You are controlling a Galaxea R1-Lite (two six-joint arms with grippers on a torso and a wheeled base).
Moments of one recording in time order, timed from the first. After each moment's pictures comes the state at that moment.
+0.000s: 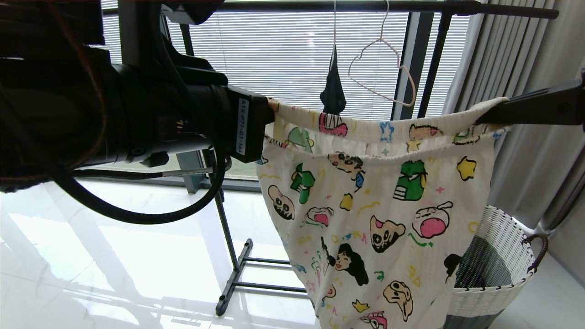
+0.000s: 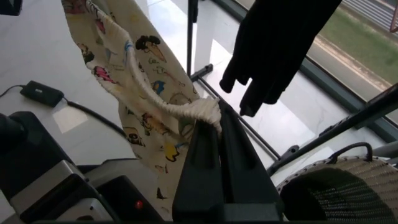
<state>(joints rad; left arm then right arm) -0.77 1.48 -1.37 0.12 0.11 0.10 0.80 1.35 -1.64 0.65 0.04 0.00</state>
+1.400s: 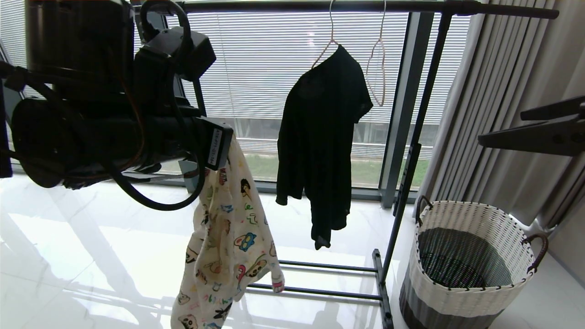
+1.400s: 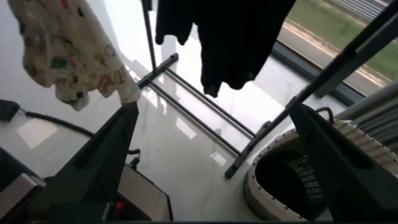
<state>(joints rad) -0.56 1.51 -1.28 0.12 0.26 0.20 0.67 1.30 -1.55 0.65 -0.10 0.00</state>
